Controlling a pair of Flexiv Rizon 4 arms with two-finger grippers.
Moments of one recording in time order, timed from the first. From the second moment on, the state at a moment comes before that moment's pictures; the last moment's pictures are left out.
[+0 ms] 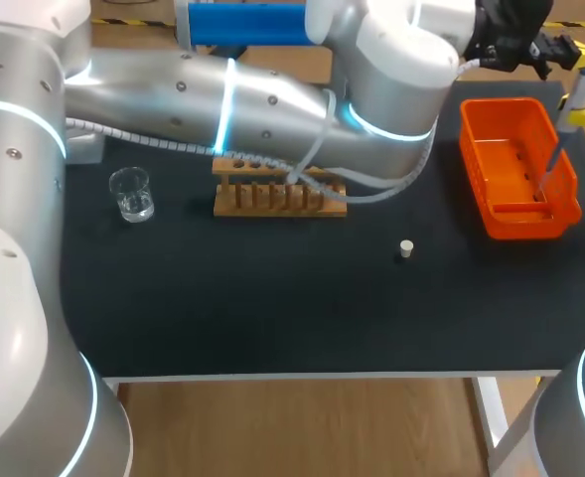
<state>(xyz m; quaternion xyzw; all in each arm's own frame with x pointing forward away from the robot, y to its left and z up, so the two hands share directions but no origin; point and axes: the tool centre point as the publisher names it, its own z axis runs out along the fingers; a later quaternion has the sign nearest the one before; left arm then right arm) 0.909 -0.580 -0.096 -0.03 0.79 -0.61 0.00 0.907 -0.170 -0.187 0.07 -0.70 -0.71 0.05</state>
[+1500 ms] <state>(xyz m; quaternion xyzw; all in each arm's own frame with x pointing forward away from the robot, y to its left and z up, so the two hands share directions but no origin) 0.915 -0.581 -0.102 -0.03 0.79 -0.61 0.00 0.907 -0.170 -0.188 0.07 -0.70 -0.71 0.05</state>
